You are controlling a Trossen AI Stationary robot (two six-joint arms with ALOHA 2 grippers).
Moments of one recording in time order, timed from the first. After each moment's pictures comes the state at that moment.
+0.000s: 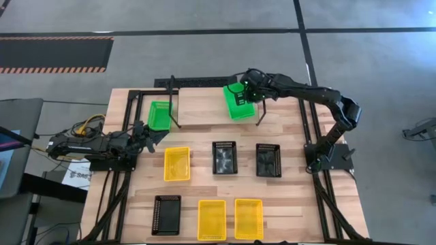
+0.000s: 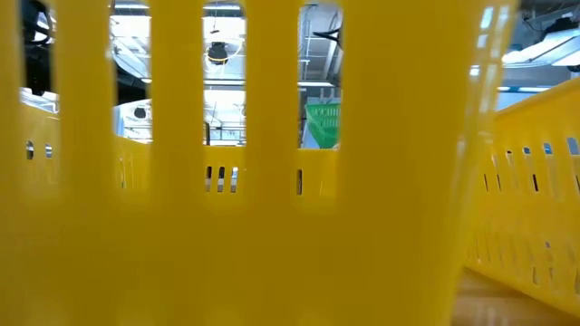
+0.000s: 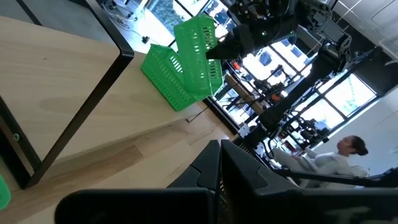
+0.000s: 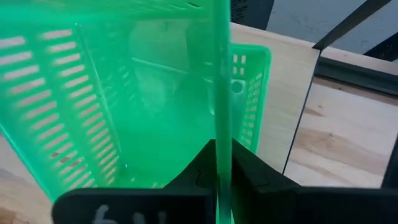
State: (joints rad) left arm -0.06 0.07 0.04 -0.03 -0.47 -0.77; right arm -0.52 1.66 1.42 -0.80 0.21 0.70
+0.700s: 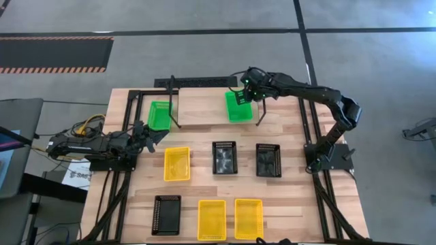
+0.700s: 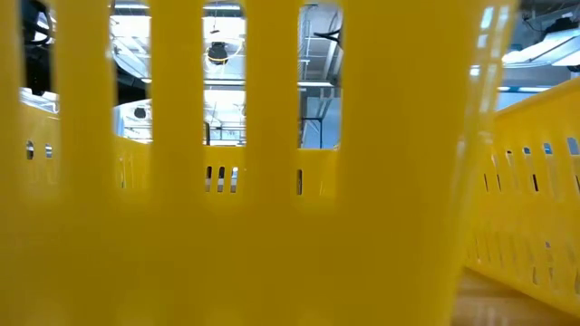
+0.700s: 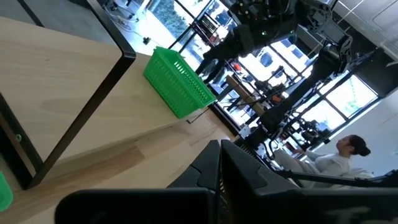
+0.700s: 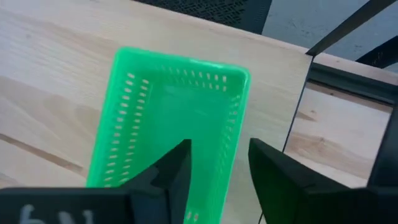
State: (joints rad) left arm -0.06 0.07 0.04 -0.03 -0.48 -0.77; right arm -0.54 1.66 1.43 -0.81 0.21 0.67
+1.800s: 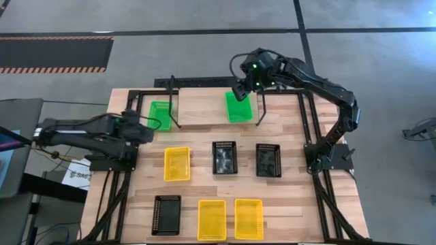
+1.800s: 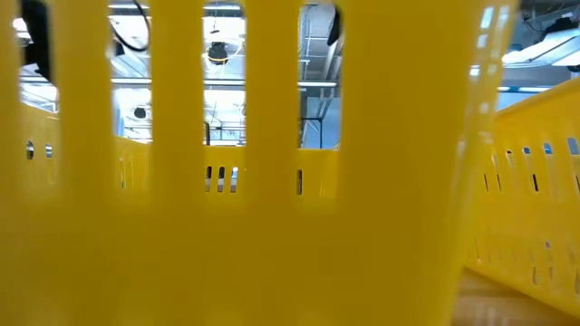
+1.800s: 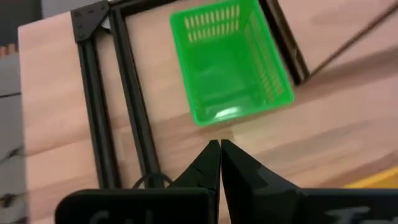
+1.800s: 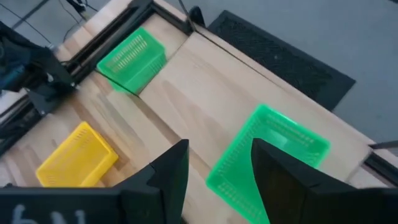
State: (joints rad) left arm 0.00 0.81 0.83 -1.44 -0.58 -1.23; right arm -0.42 1.66 1.92 -1.05 0.07 0.41
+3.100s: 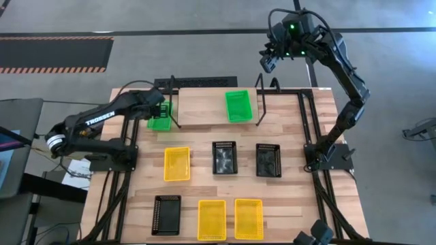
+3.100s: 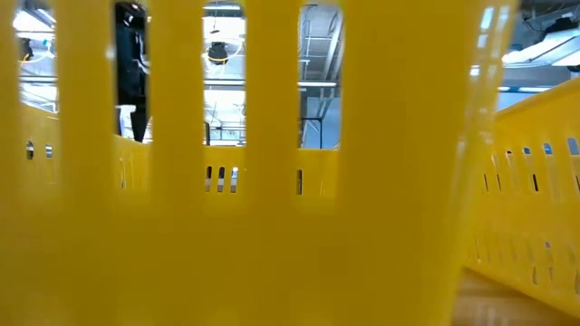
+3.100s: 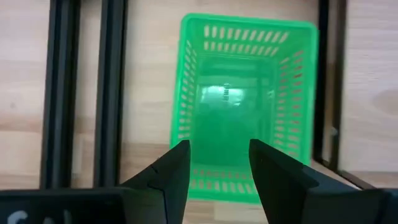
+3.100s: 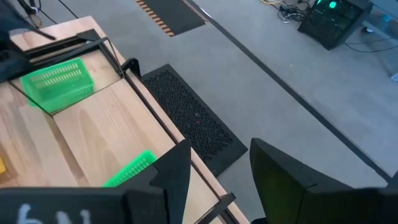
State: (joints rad) left arm 0.70 1.15 0.86 -1.01 -0.31 -0.88; right arm -0.70 1.66 2.27 -1.21 0.07 -0.14
